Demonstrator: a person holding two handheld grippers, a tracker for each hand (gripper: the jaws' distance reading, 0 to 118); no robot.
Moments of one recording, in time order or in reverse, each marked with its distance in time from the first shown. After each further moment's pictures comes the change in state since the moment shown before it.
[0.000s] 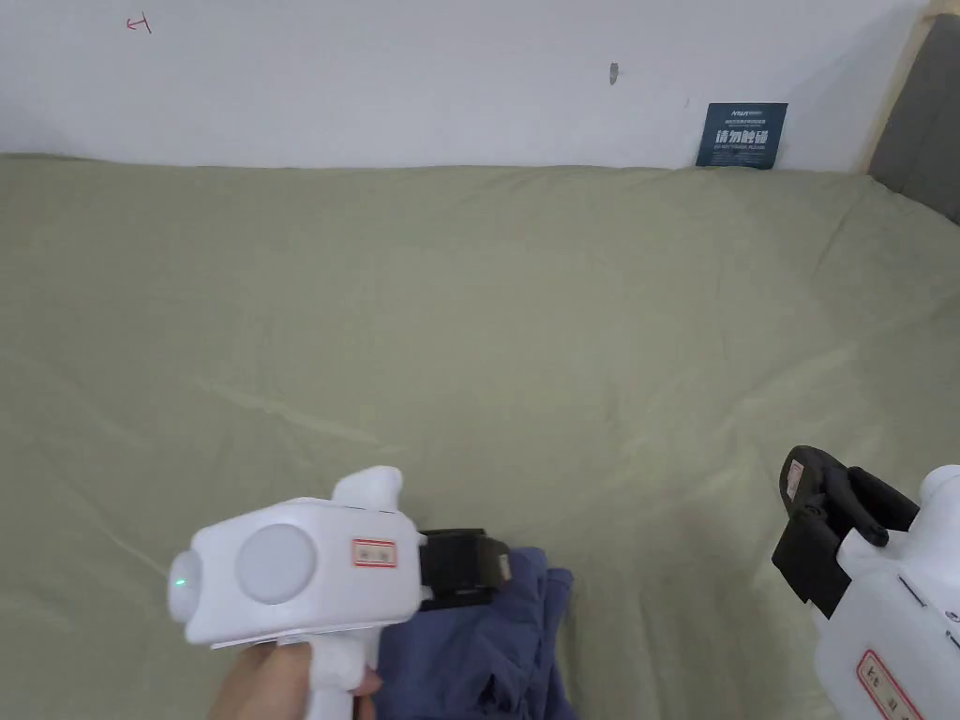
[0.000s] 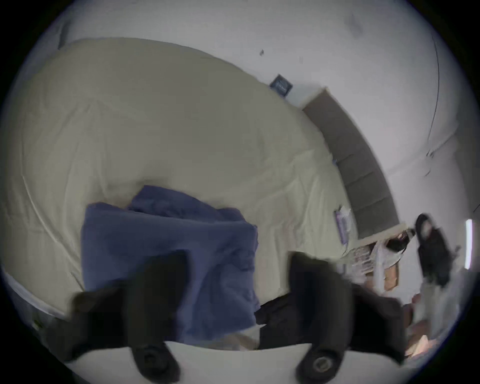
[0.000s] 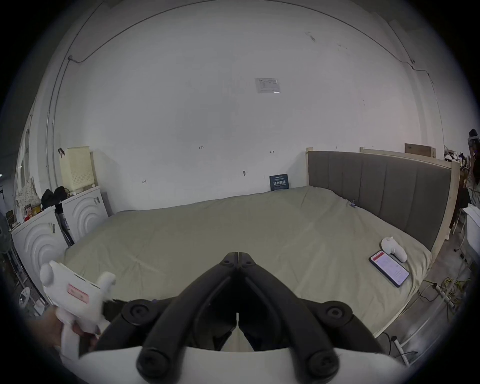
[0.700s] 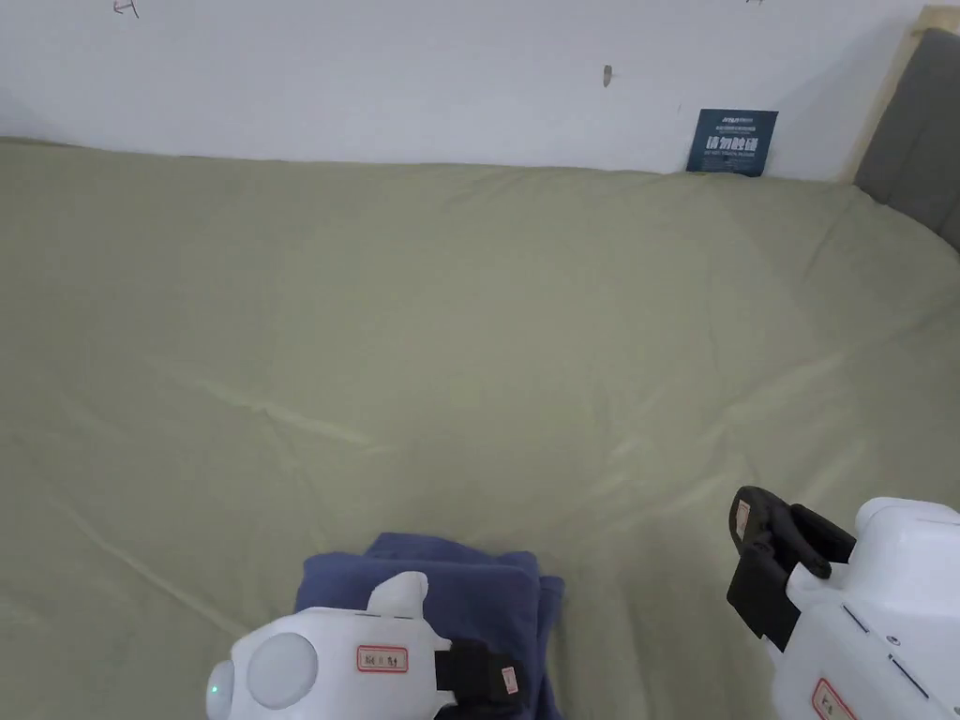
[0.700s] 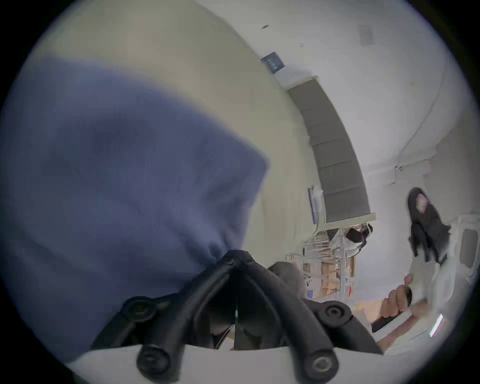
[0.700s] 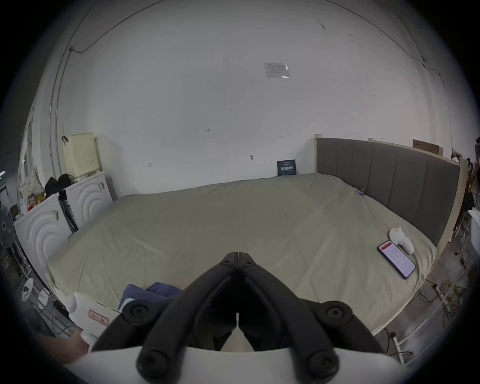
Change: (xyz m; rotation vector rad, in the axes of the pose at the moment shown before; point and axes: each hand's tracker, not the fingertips) left arm -0.030 -0.052 -0.059 -0.166 -0.231 0.064; right arm -0.009 -0.014 -0.009 -0.103 0.058 0.016
